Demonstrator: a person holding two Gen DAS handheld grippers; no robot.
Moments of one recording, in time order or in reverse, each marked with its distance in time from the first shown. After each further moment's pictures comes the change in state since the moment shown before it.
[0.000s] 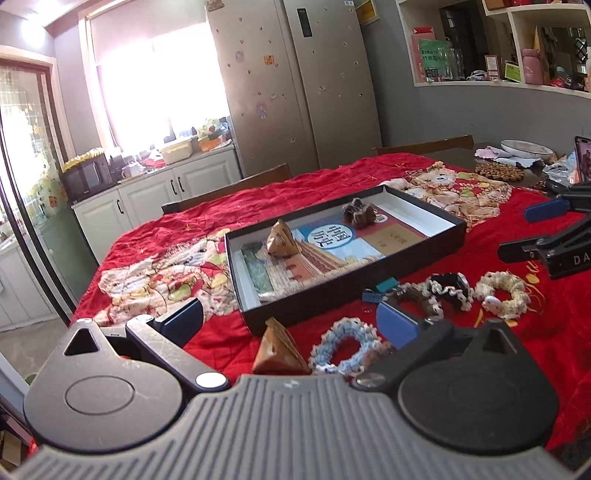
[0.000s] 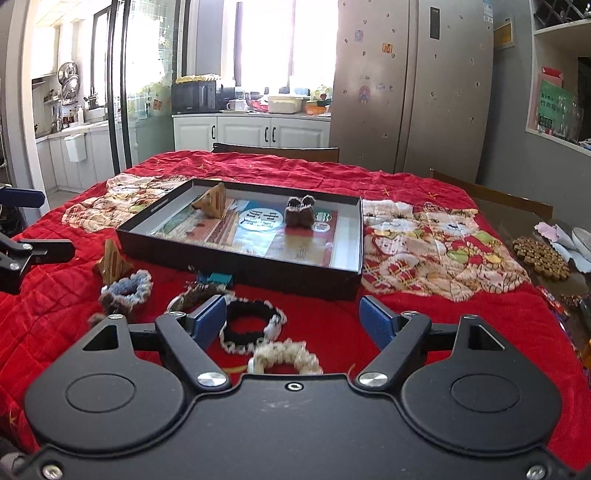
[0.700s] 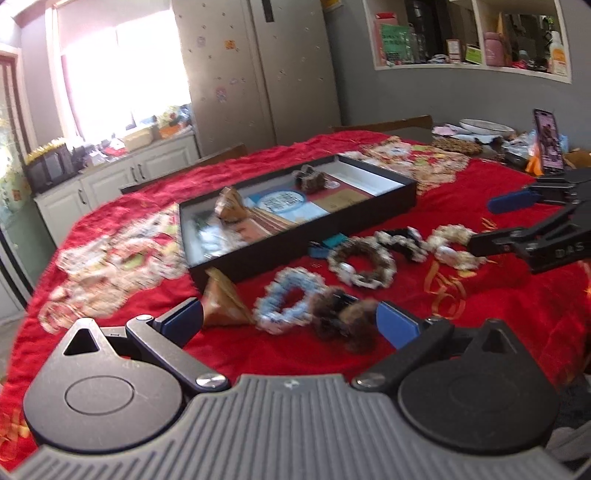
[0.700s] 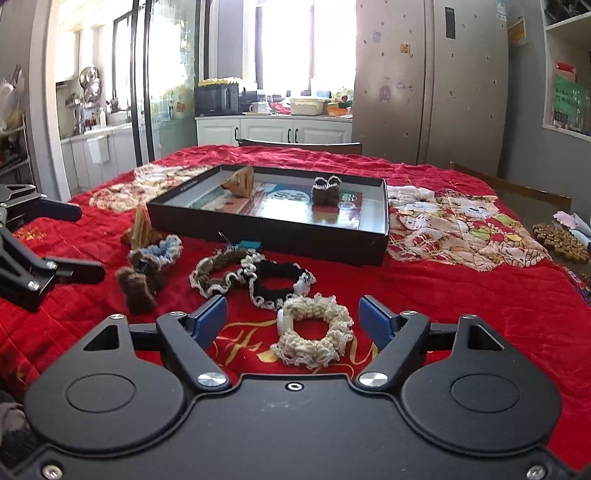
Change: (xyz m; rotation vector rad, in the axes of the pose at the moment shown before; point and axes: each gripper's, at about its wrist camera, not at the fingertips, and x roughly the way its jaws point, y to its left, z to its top) left arm 0.000 -0.022 -0.038 0.027 0.042 -0.141; right arm -0.006 0.009 -0.044 -0.013 -0.018 0.071
